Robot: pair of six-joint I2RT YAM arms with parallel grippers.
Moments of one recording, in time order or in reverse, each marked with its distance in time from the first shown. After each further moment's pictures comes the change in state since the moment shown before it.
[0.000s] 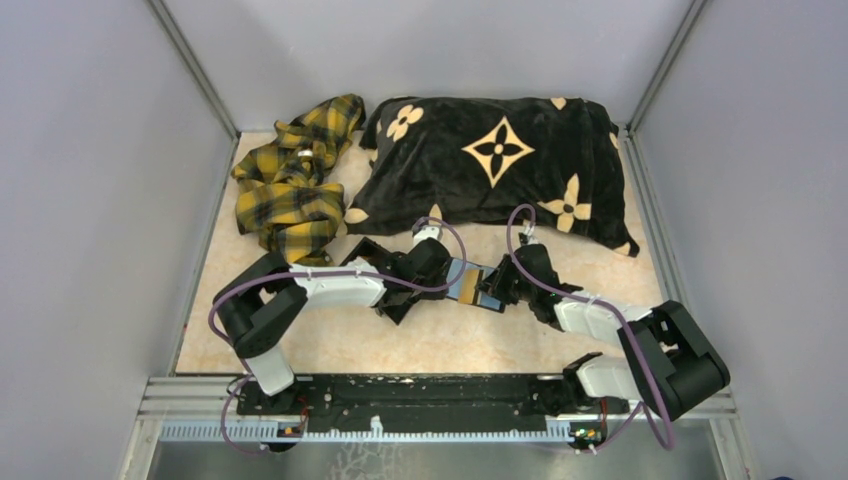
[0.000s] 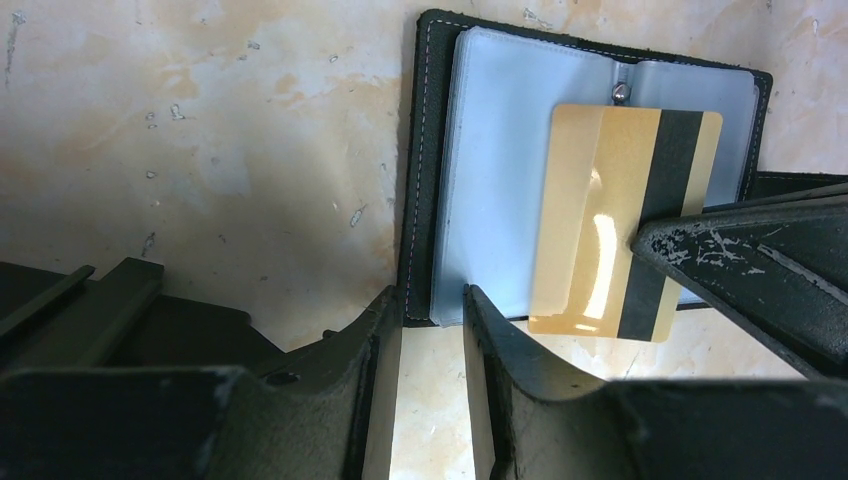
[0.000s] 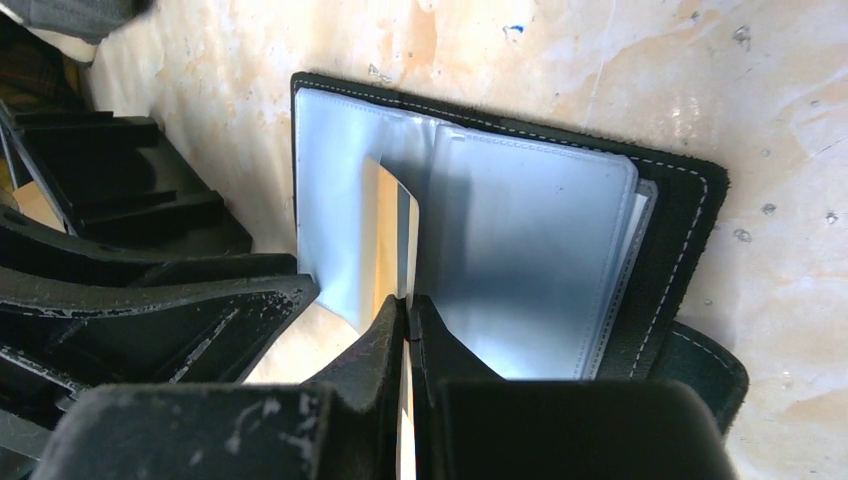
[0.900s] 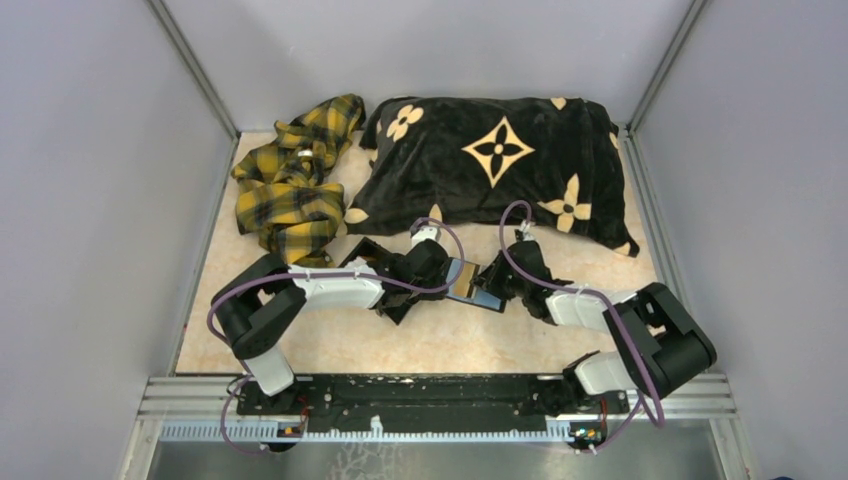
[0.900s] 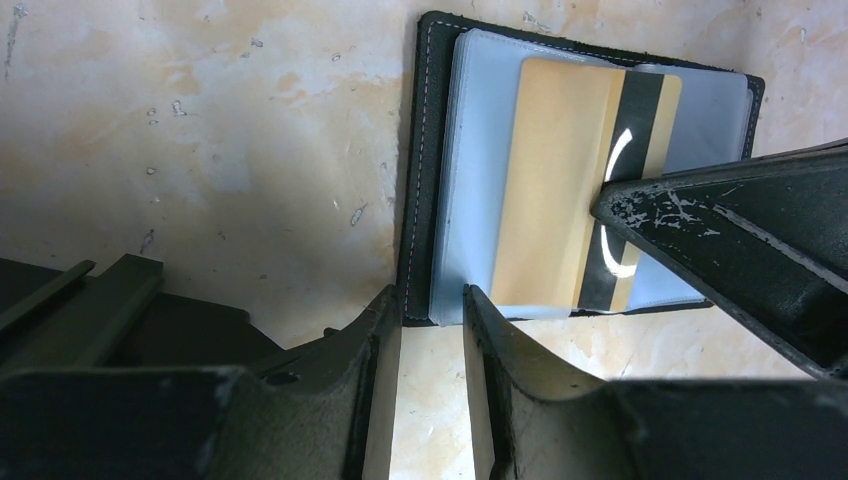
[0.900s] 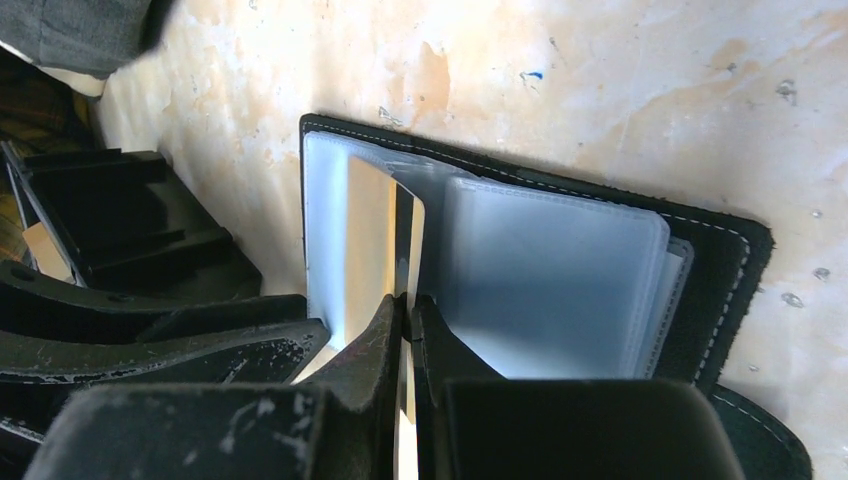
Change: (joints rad) left arm -0.002 -0.011 -0.024 0.031 0.003 -0.019; right arm 0.021 0.102 0.029 0.089 0.044 0.046
